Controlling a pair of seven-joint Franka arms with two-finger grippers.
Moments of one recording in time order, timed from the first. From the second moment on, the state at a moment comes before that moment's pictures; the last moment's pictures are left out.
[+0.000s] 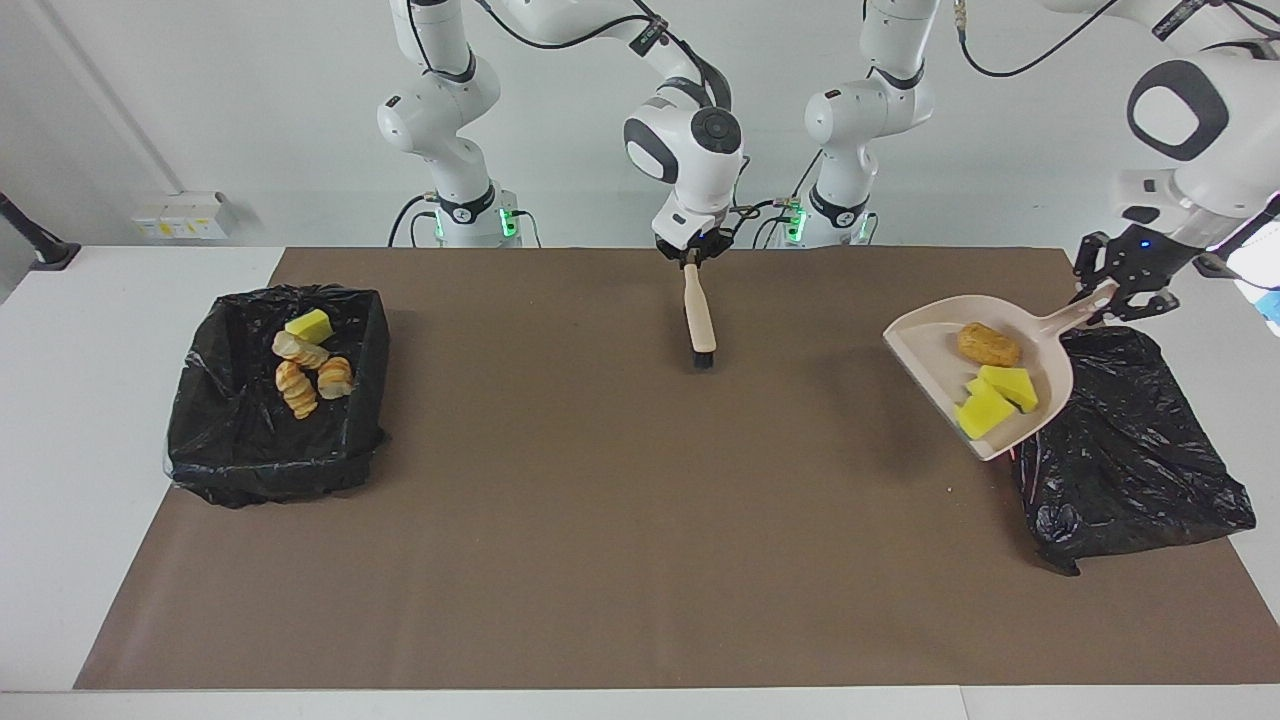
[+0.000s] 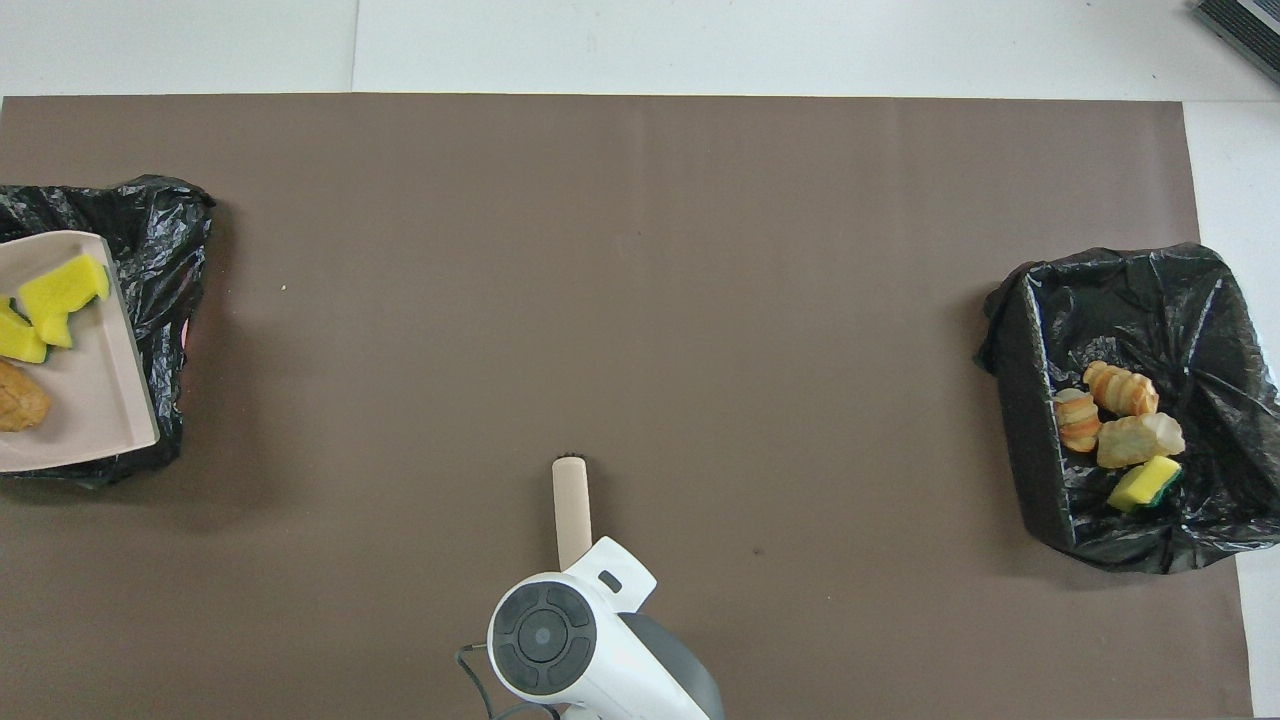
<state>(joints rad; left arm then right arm) 0.47 0.09 0.03 -1.64 0.05 1.74 1.77 0.89 0.16 0.06 -2.09 0.20 2.11 0.79</state>
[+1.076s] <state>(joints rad) 0.46 0.15 0.00 -1.61 0.53 1.96 1.61 0.57 0.07 0.04 -1.70 0.07 1.56 0.45</state>
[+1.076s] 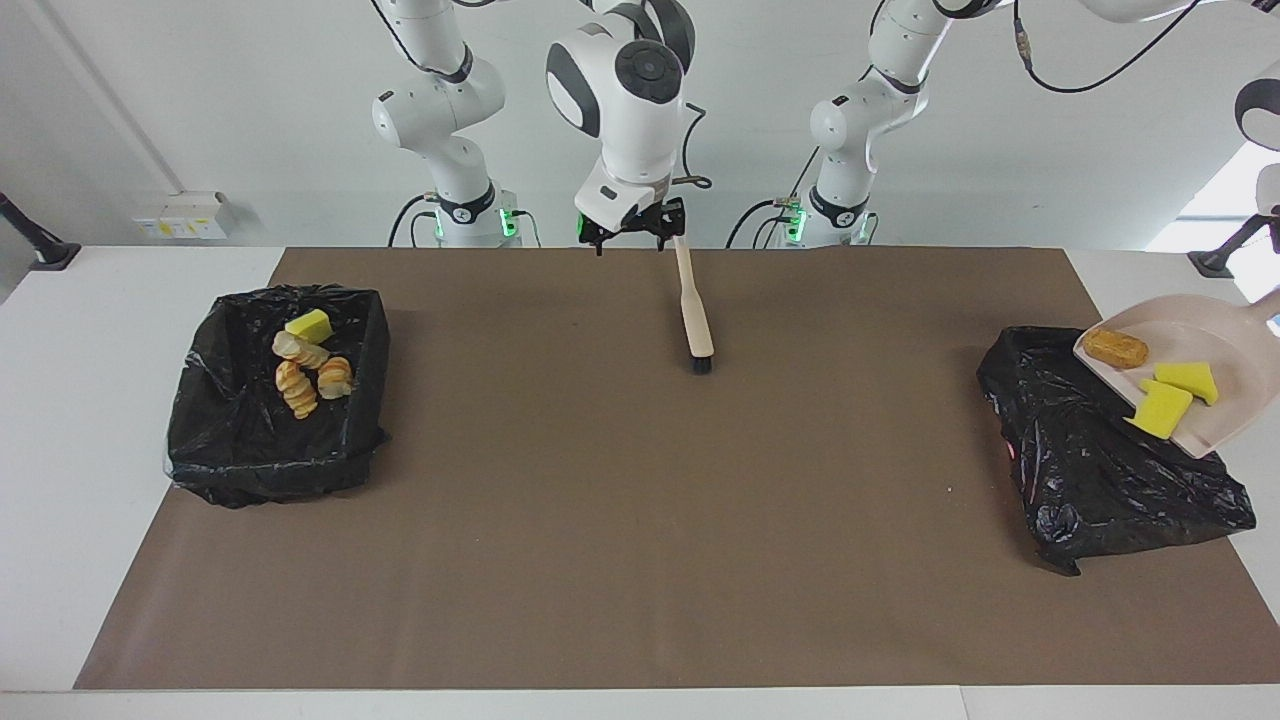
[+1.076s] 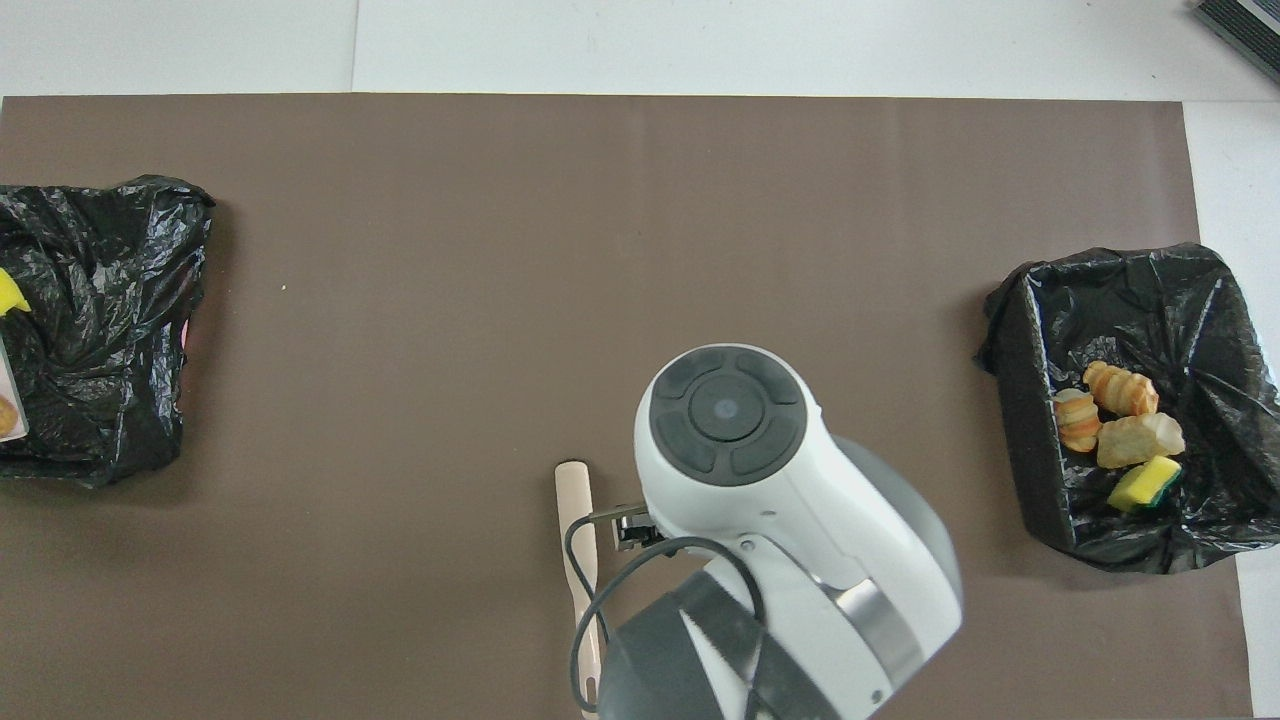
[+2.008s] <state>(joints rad) 0.26 0.15 0.00 -1.60 0.96 1.91 1.44 0.10 0.07 0.03 -1.52 -0.08 1.52 -0.11</state>
